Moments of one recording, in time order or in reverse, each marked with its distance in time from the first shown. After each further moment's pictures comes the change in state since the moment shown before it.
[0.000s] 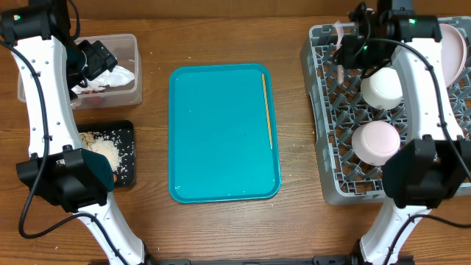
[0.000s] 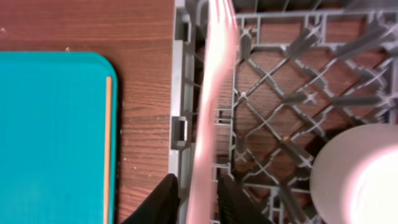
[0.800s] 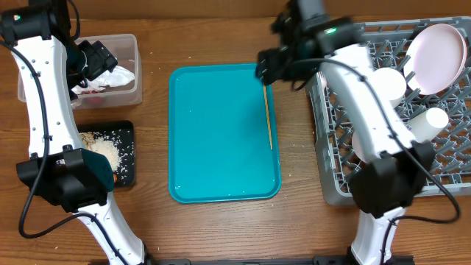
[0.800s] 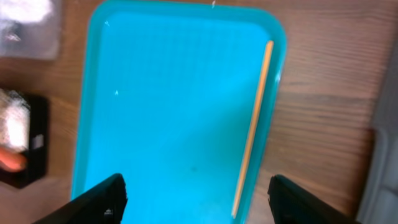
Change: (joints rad) left arm 0.000 0.000 0.000 -0.001 0.000 0.000; right arm 0.392 -0.012 0.043 -0.053 0.003 0.275
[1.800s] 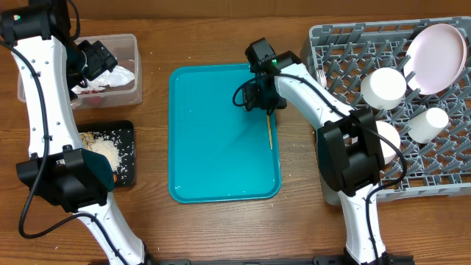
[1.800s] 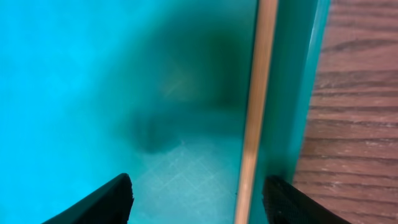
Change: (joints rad) left arm 0.000 0.000 0.000 0.000 0.000 0.000; right arm 0.092 0.248 -0.187 0.228 0.200 0.140
